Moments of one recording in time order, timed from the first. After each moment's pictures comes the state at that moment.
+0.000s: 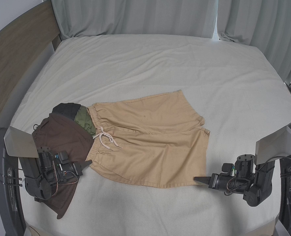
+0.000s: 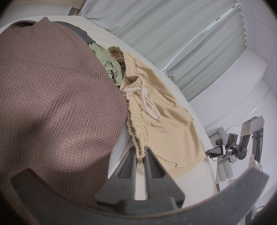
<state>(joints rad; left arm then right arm) 0.03 2.47 -0.52 -1.55 -0.67 -0.33 0.25 2.43 -0.34 -1.54 0.48 0.59</state>
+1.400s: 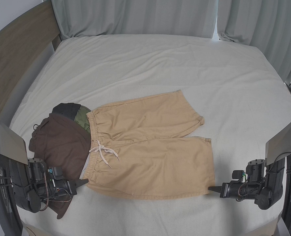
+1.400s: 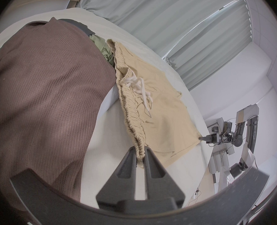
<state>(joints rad) 0.04 2.33 -0.17 -1.55 -0.68 -0.22 0.17 2.38 -0.15 -1.54 0.50 0.40</state>
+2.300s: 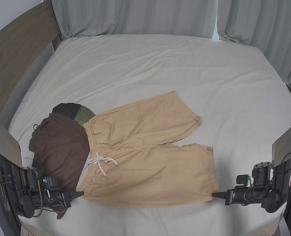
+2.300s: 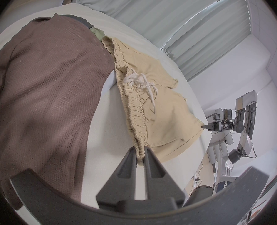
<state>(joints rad) 0.11 2.33 -0.02 -1.55 -0.75 -0.04 0.17 2.30 -0.02 -1.54 0.52 0.30</state>
